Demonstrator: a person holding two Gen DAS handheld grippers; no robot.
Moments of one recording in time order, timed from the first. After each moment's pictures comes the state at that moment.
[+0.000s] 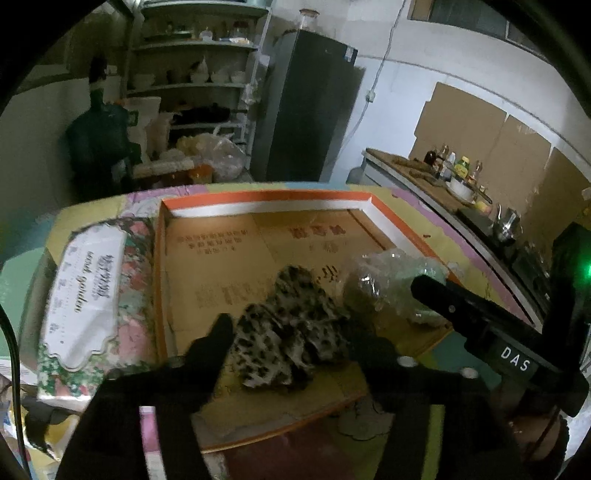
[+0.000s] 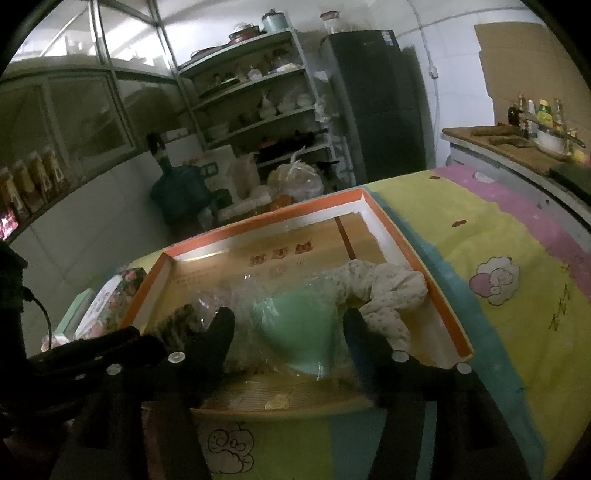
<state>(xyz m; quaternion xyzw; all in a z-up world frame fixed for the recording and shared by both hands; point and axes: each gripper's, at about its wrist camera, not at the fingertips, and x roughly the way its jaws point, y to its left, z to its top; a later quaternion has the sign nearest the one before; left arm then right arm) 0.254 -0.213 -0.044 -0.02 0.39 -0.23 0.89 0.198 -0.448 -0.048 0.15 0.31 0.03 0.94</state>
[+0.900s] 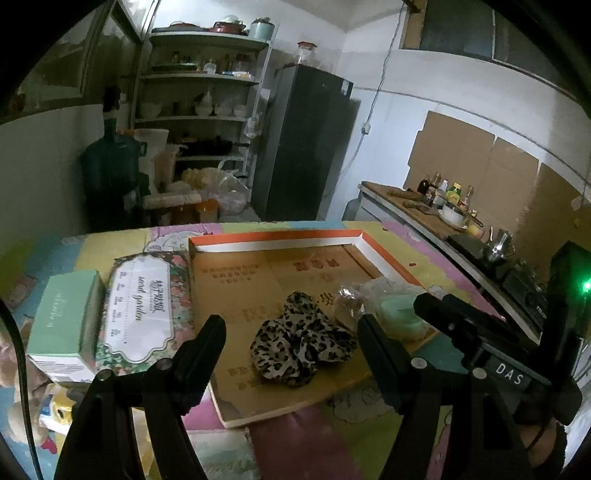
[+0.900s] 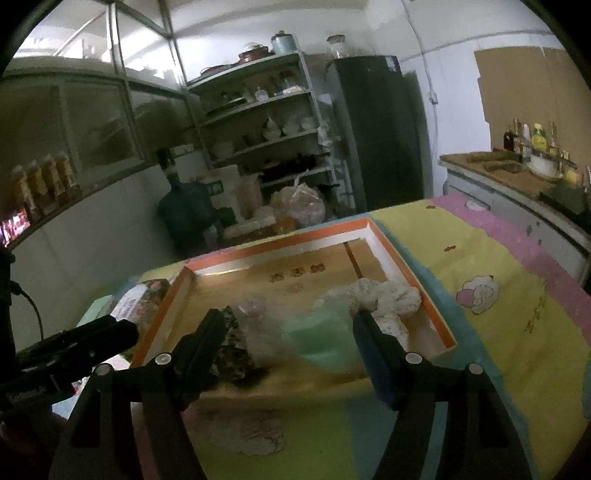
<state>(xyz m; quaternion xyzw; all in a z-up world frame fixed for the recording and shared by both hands) 0.219 -0.181 -0.008 -0.03 0.32 -0.23 0.92 0.159 -0.424 -0.015 0.13 0.27 0.02 0.95</state>
